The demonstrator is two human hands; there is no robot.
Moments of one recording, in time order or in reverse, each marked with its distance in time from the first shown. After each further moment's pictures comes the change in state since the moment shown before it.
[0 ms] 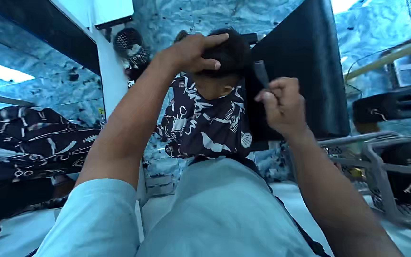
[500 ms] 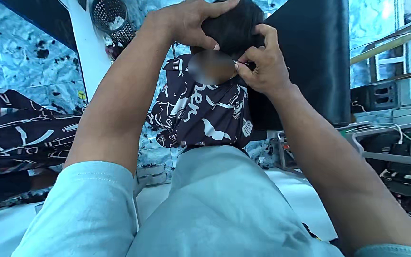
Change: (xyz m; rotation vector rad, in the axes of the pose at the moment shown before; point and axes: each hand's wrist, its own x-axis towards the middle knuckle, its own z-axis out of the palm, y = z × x) left_hand 0.008 -0.042 0.007 -0.174 -0.037 0.118; right_hand 0.081 0.029 0.062 -0.160 -0.122 -0.163
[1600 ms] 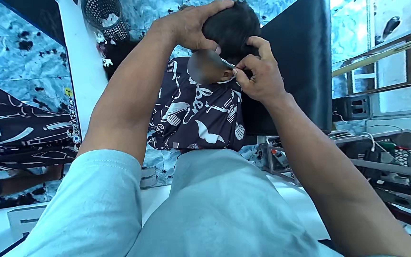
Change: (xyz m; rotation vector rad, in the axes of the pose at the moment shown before) left_hand 0.026 -0.023 0.015 -0.054 0.101 -0.041; right_hand -0.004 -0.001 -0.012 -0.023 -0.036 -0.006
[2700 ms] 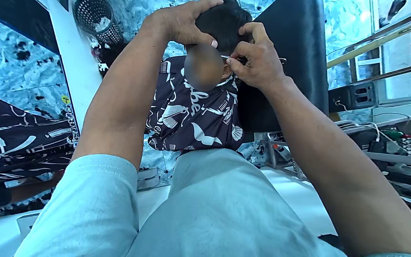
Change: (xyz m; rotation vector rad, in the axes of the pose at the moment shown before) left_hand 0.018 0.027 -0.002 -0.167 -0.097 -0.097; right_hand 0.018 0.027 -0.013 -0.058 -0.033 0.009
